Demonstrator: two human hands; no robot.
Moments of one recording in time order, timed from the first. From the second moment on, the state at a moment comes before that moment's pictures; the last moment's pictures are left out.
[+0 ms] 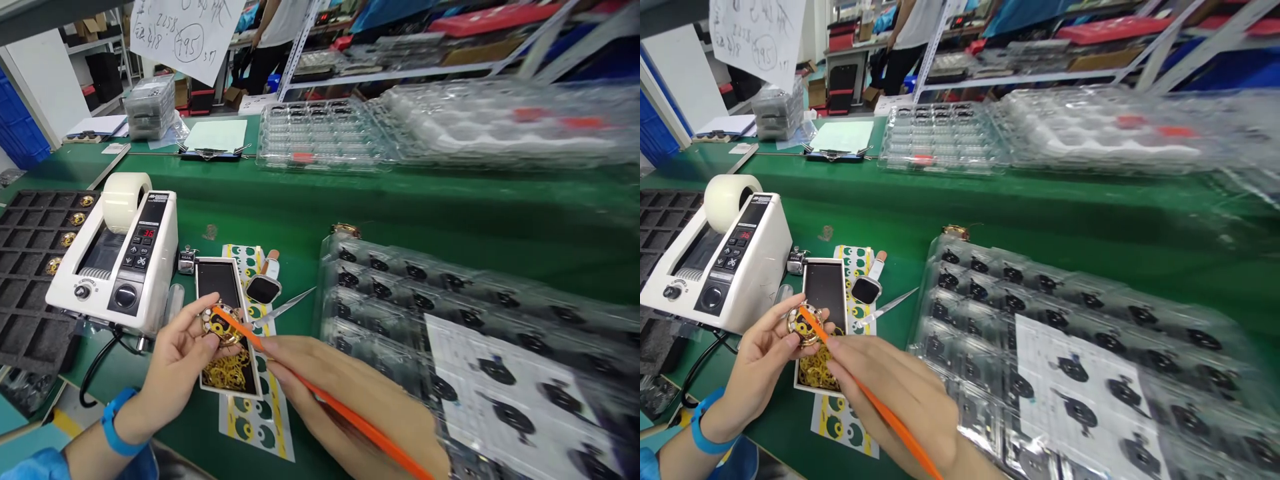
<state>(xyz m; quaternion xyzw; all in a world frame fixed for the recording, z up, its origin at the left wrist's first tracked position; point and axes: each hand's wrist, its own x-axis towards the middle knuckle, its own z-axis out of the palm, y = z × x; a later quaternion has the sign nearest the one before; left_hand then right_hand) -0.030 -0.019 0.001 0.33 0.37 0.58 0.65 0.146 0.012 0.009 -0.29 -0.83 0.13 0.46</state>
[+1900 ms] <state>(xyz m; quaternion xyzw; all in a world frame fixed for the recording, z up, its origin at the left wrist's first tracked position) -0.028 -0.027 -0.019 0.49 0.58 0.51 0.41 0.140 0.018 0.004 -0.40 -0.81 0.33 0.28</state>
